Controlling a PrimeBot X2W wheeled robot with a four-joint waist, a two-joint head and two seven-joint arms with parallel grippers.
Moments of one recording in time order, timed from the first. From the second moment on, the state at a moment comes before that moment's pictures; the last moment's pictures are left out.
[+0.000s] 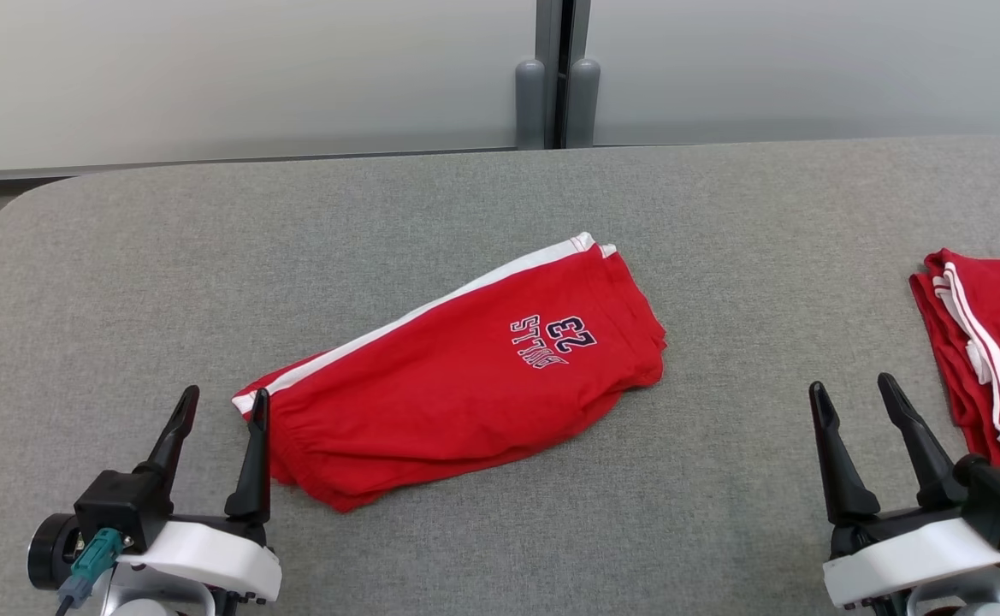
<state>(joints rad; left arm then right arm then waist) -0.08 0.23 -0.19 0.21 -0.35 0.03 -0.25 0.00 -0.15 0.09 0.04 0.26 0.13 -0.11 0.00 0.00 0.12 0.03</state>
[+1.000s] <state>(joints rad) -0.21 0.19 -0.24 0.17 -0.35 0.03 -0.25 -0.19 -0.21 0.12 0.10 0.26 0.13 -0.05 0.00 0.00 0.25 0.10</state>
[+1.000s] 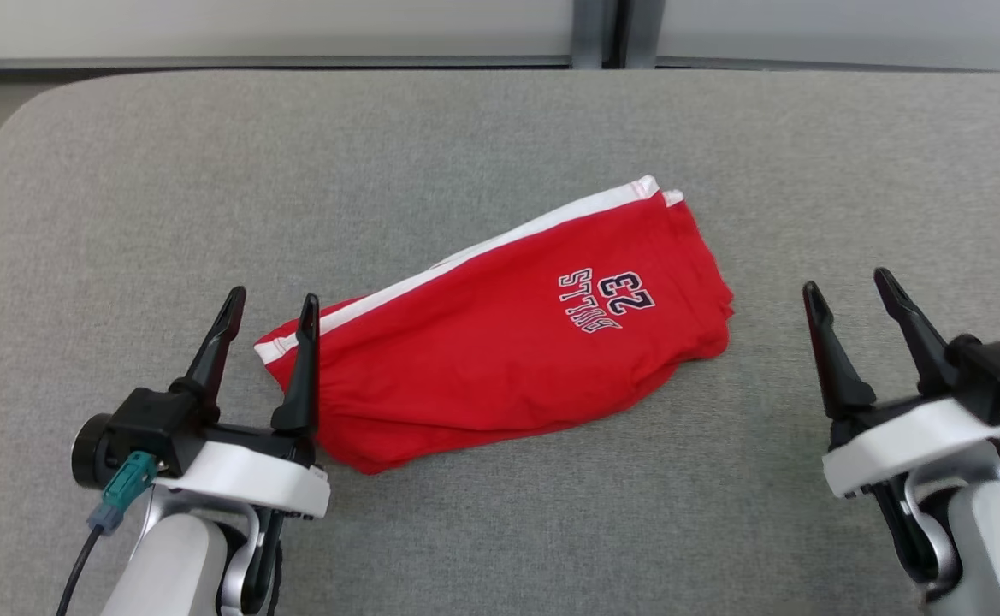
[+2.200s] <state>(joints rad) -0.19 0.15 -0.18 0.18 -0.30 -0.01 -0.26 -0.17 -0.13 0.23 0.50 0.47 0.13 -0.22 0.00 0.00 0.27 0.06</state>
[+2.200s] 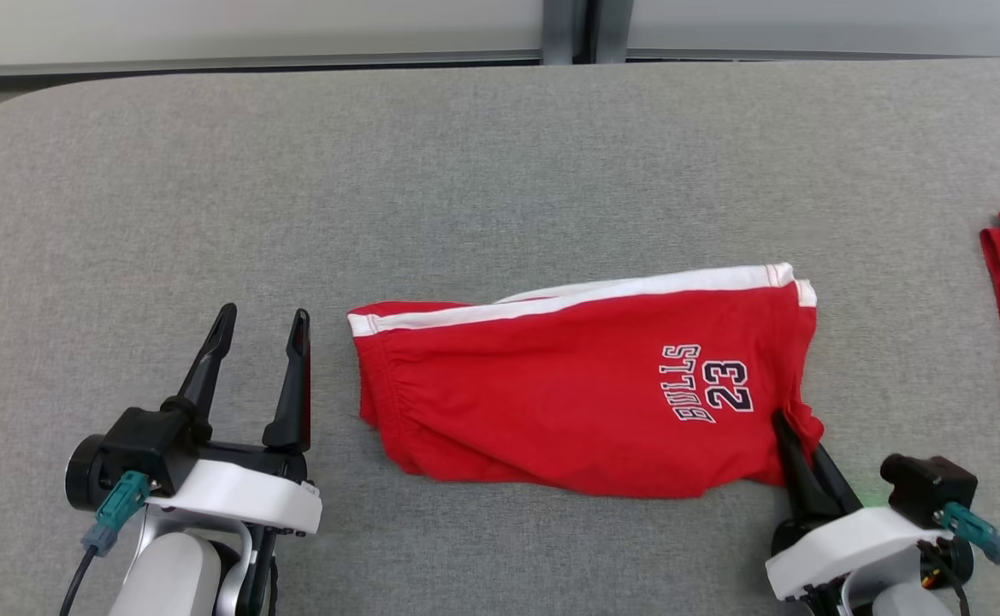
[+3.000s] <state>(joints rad) -0.17 0.16 -0.19 0.17 -0.31 0.01 -0.26 -0.27 -0.11 0.32 0.22 0.31 0.13 -0.13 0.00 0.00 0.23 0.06</state>
